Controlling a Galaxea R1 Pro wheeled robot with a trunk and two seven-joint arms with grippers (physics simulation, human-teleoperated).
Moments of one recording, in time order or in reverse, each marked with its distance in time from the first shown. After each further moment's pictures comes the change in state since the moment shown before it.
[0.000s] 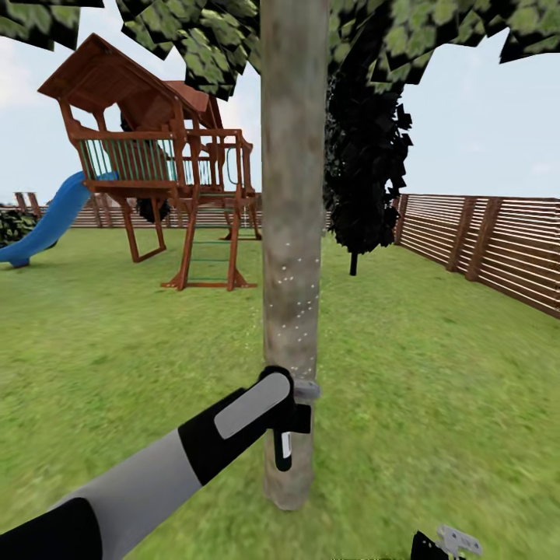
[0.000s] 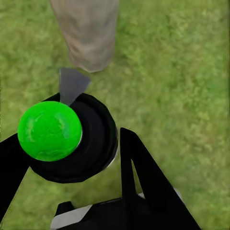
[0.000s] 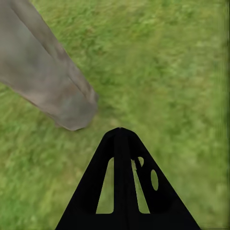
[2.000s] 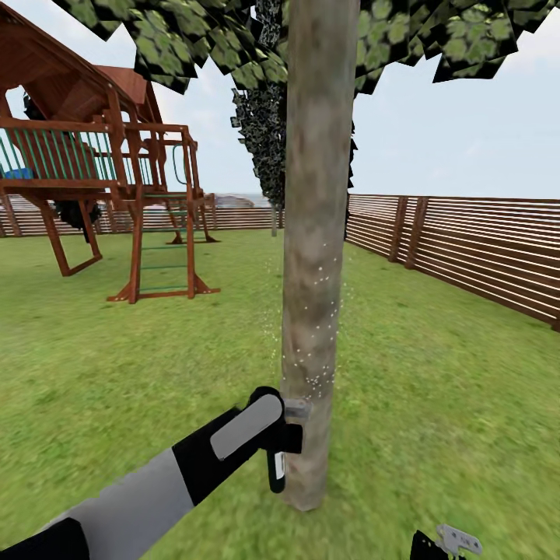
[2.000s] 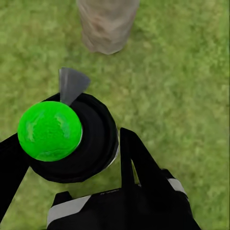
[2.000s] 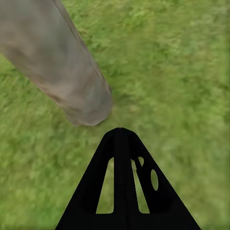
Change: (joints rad) left arm 0.073 0.031 -0.002 0.069 -0.094 0.000 -0.142; right arm 0.000 0.000 0.000 -0.001 0.000 -0.002 0.005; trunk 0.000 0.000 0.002
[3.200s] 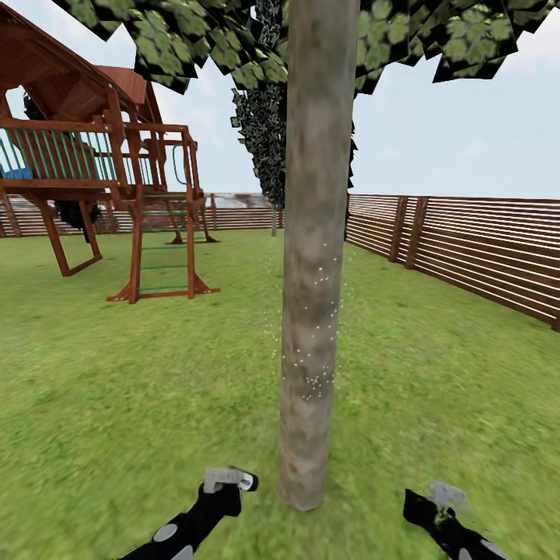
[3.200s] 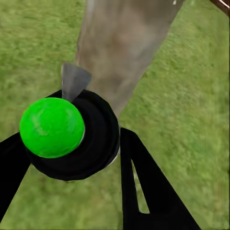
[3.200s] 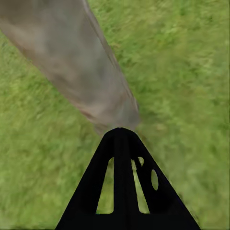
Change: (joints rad) left arm 0.372 0.234 0.009 0.427 -0.637 -1.020 -1.158; right arm -0.025 -0.019 -0.005 -0.227 0.008 0.227 0.075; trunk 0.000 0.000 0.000
